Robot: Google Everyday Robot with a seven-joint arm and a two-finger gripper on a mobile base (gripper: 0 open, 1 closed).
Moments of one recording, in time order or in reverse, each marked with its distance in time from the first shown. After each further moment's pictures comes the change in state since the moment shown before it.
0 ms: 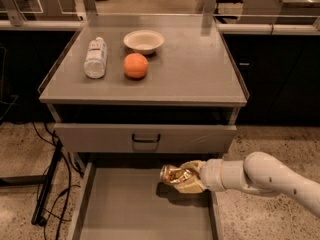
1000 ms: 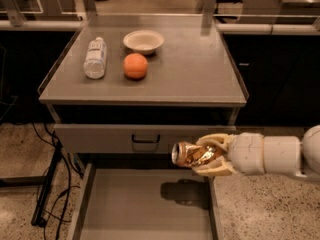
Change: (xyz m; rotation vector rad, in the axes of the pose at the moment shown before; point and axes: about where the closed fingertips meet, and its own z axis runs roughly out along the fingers) arm -0.143 0.017 -0.147 0.068 -0.089 -0.279
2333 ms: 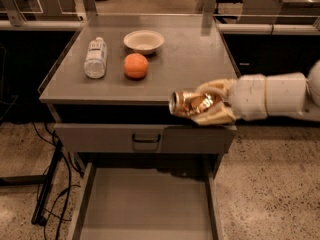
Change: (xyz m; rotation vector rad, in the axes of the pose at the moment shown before) arm -0.084 -0.101 -0.018 0.035 -0.007 -0.151
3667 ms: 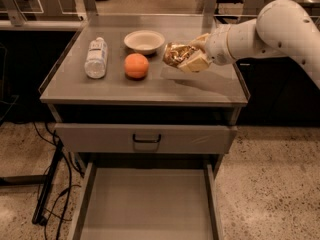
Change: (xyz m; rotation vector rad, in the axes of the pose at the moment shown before) arm 0.020 -0.162 0.070 0.141 0.175 0.161
